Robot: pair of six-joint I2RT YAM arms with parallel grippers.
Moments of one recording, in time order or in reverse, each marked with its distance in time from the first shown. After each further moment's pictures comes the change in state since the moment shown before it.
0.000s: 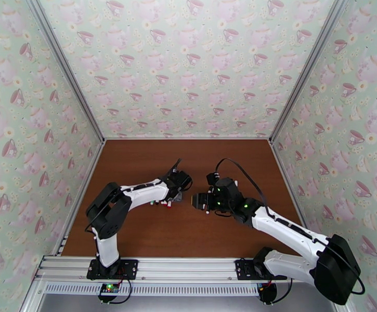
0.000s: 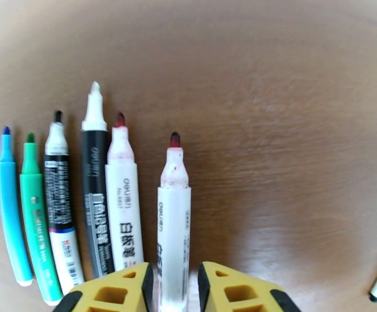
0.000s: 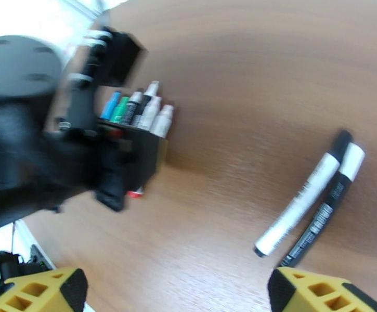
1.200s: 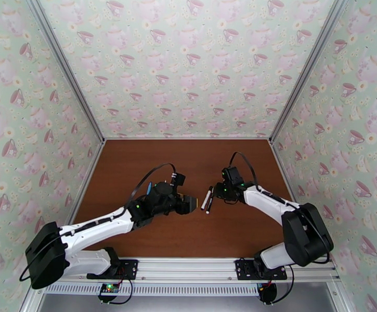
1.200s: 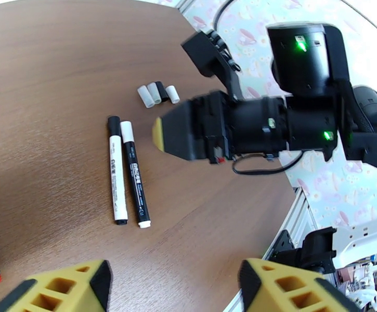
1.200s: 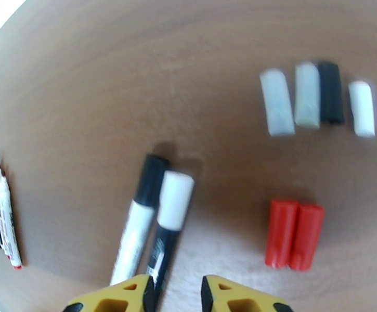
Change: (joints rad) left arm -0.144 -0.572 -0.464 0.617 0.488 -0.040; right arm -0.298 0.364 0.138 -0.047 0.044 -0.060
